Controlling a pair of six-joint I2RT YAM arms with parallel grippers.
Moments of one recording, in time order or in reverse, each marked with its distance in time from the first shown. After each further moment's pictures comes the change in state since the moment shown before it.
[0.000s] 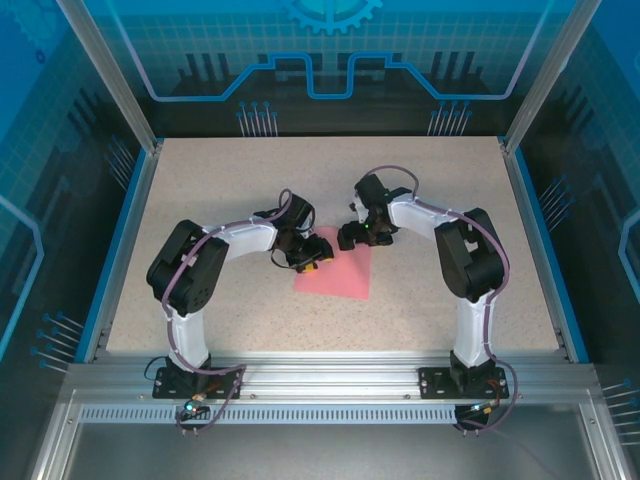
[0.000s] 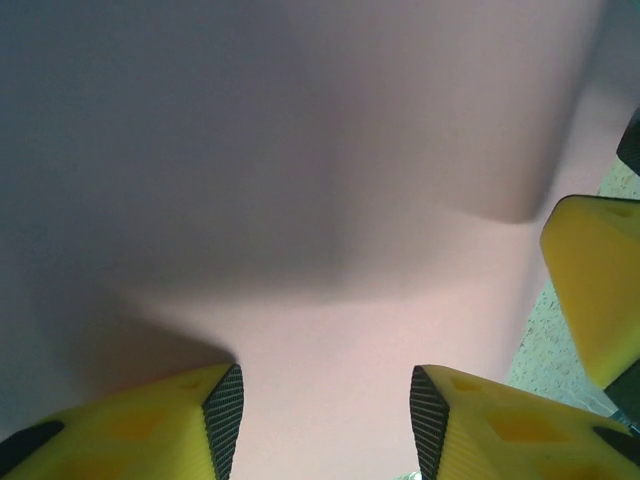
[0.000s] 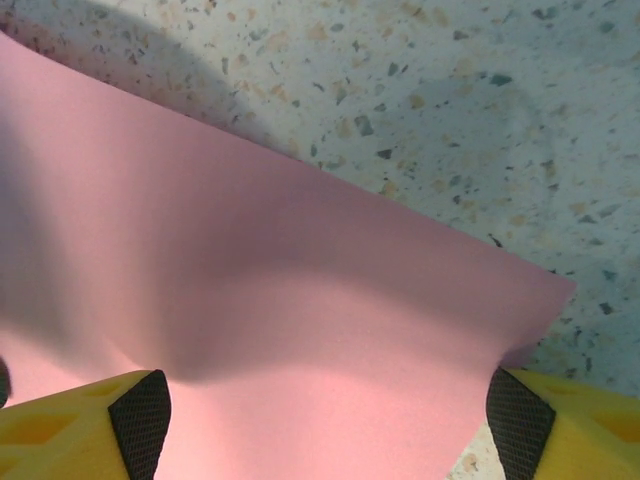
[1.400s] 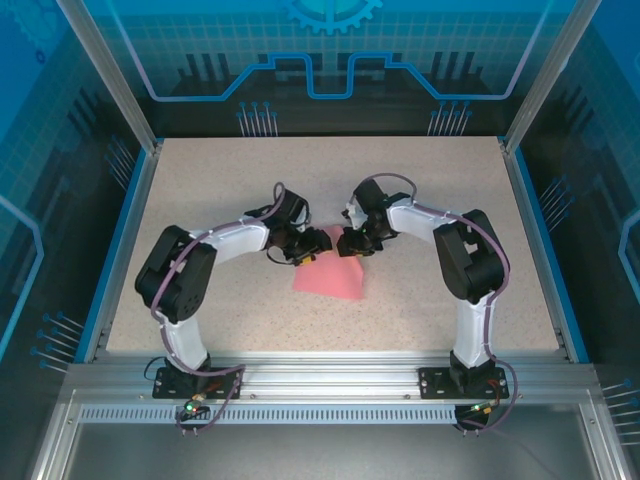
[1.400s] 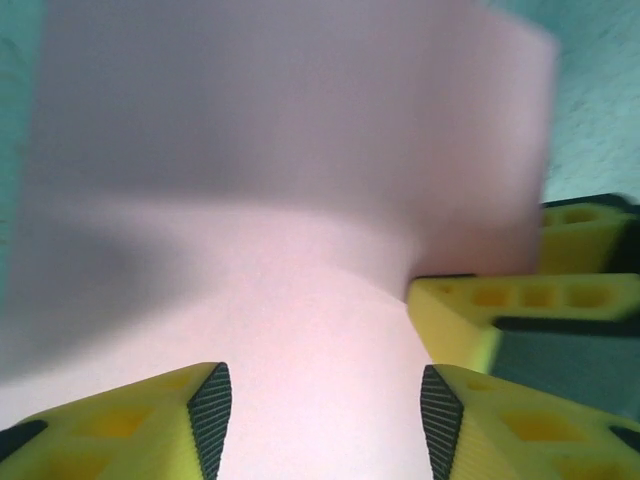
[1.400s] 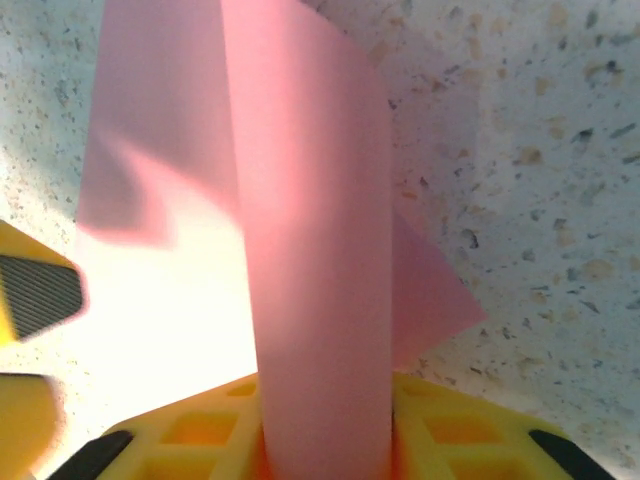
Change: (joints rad) left arm 0.039 -0.105 -0.040 0.055 -0.003 0.035; right arm 0.005 -0.014 -0.058 0.041 -0.257 0.026
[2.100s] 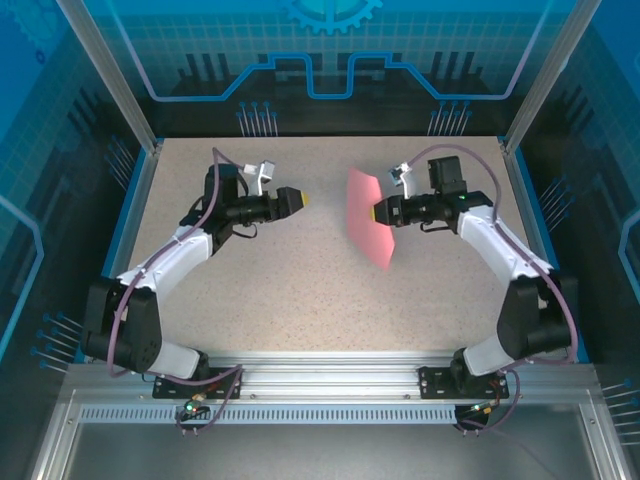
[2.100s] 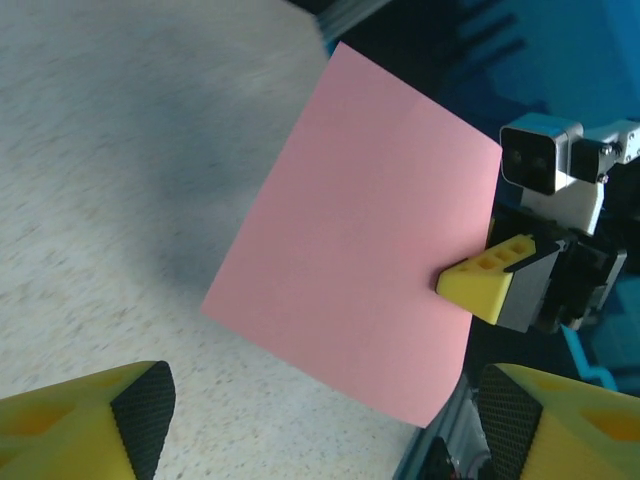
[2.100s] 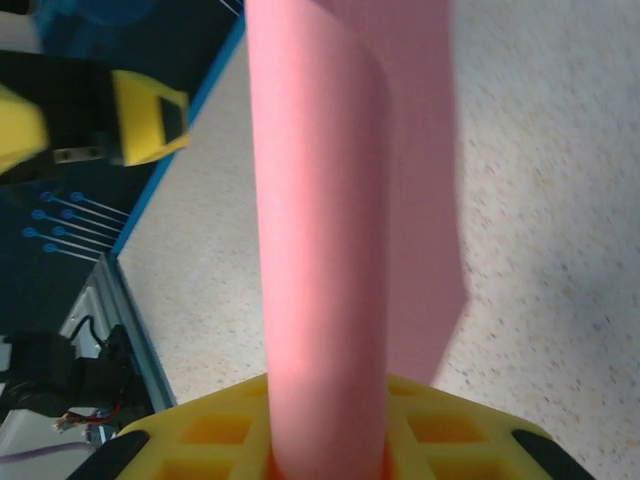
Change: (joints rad) left arm 0.243 -0.365 -0.134 0.397 0.369 0.204; right arm -0.276 -0.512 -0.159 0.122 -0.387 -0.205
